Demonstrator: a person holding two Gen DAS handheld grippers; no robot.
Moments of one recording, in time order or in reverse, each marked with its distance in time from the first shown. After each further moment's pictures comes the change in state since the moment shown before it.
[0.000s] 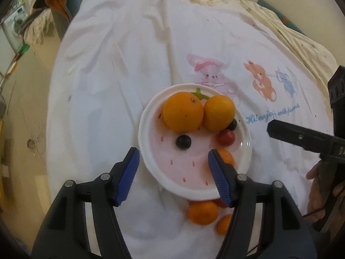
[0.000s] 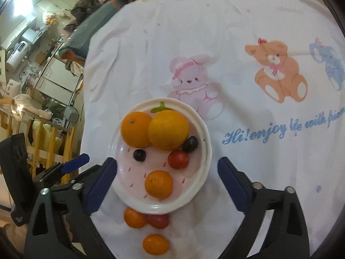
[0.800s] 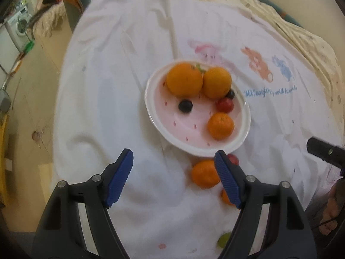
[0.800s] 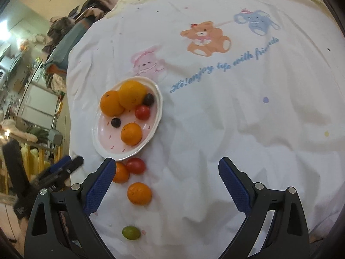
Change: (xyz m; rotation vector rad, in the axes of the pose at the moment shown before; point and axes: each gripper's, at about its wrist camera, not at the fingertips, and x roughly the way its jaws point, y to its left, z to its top) left arm -0.014 -0.003 -0.056 -0.004 0.029 0.013; right arm -0.066 -0.029 -0.097 0.236 -0.069 -0.146
